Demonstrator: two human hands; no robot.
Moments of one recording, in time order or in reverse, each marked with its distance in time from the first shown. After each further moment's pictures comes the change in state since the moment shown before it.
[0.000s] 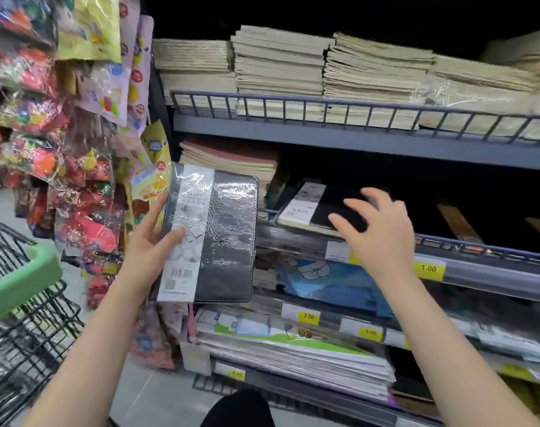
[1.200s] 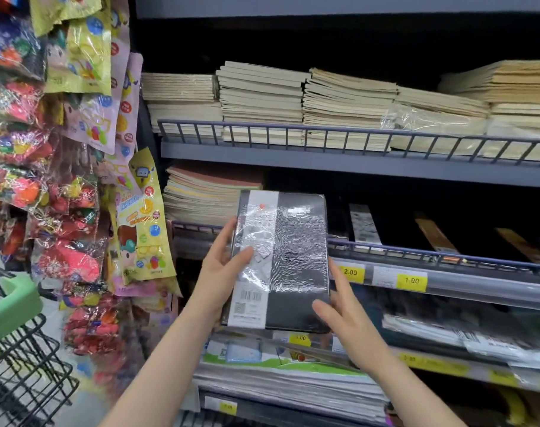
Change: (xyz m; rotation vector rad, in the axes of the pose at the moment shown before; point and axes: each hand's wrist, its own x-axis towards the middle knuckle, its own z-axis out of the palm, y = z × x) left_hand -0.013 0.012 0.100 -0.274 -0.221 -0.140; right_hand -0.088 -0.027 -0.011 0.886 -0.527 0.295
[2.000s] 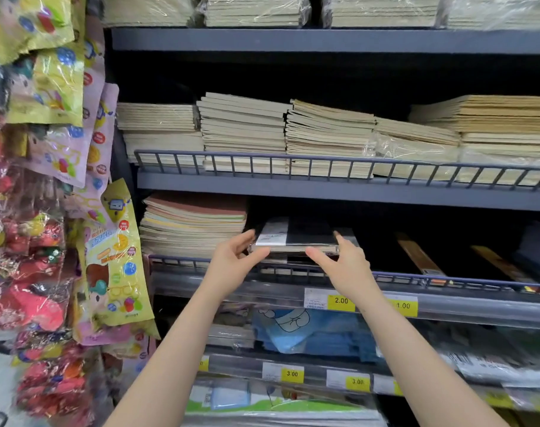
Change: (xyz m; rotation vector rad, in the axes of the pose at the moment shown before) left_hand 0.079 0.007 0.023 0.396 -0.111 0.025; right_hand 0.105 -0.023 -0.045 -0.429 0.371 0.157
